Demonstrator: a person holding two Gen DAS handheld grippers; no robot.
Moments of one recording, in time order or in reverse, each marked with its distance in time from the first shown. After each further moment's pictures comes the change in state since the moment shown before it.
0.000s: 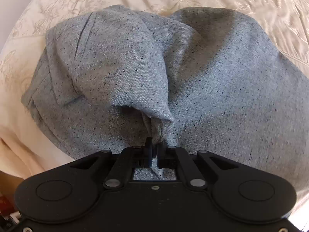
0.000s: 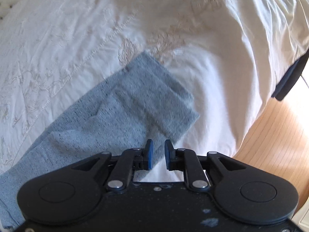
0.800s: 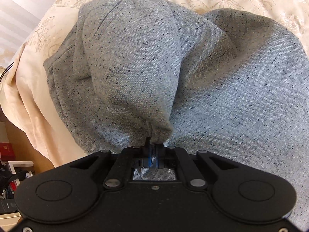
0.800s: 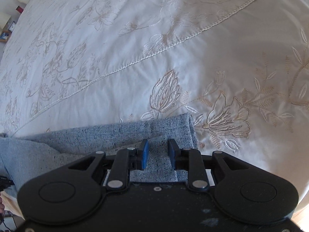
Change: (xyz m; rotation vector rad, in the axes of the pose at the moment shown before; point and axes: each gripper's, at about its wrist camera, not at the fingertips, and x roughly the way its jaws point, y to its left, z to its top) left arm 0.015 -0.041 -0.001 -0.269 0.025 0.196; right arm 0.097 0.018 0.127 -0.441 0.168 0.238
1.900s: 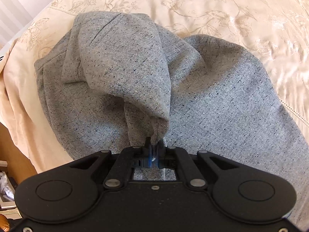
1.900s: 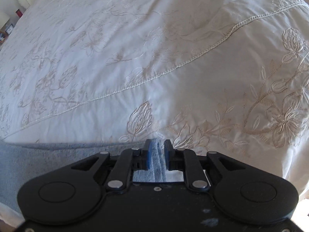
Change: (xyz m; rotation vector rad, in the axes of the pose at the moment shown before) left arm -0.041 0.004 -0.011 -0.056 -0.088 -0.189; right arm -0.041 -0.013 -0.001 -0.045 -0.141 -0.096
